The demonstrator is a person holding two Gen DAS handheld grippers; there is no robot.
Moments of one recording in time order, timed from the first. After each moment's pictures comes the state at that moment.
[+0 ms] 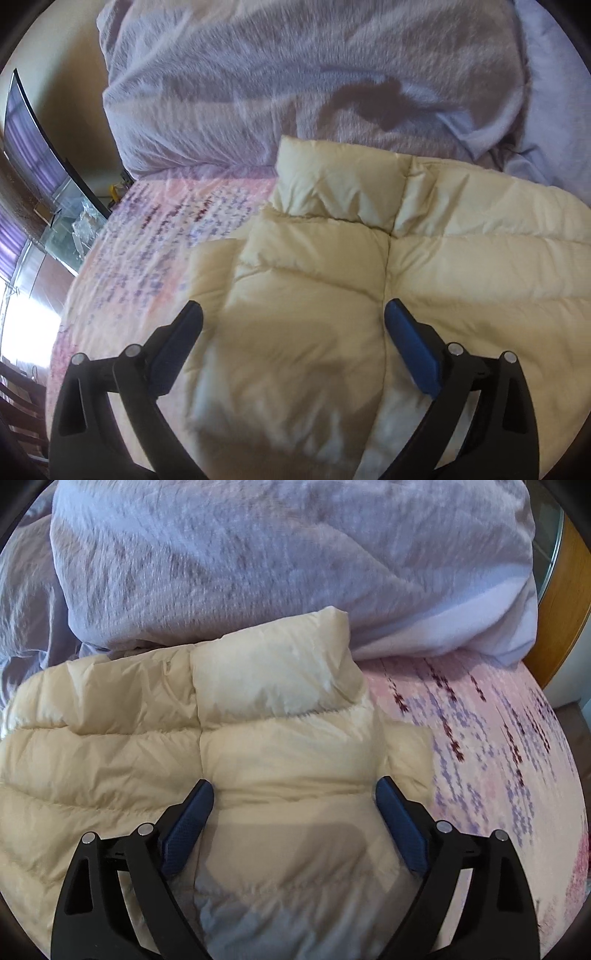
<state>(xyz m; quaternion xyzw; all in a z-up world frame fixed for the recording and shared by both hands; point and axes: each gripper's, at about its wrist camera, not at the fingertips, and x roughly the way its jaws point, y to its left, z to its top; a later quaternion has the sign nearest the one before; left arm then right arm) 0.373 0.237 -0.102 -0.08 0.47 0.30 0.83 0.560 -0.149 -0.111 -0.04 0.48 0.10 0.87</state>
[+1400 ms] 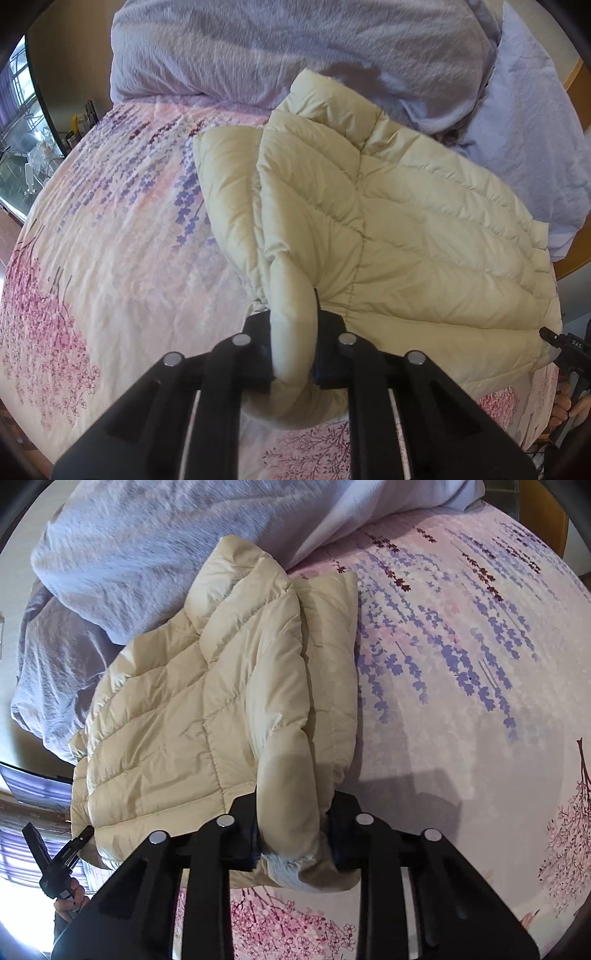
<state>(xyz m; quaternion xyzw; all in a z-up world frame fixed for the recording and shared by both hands) 0.288 0.235 -0.092 -0.23 0.48 0.18 0.83 0.486 -0.221 -0.119 0.17 0.58 0.16 0.78</state>
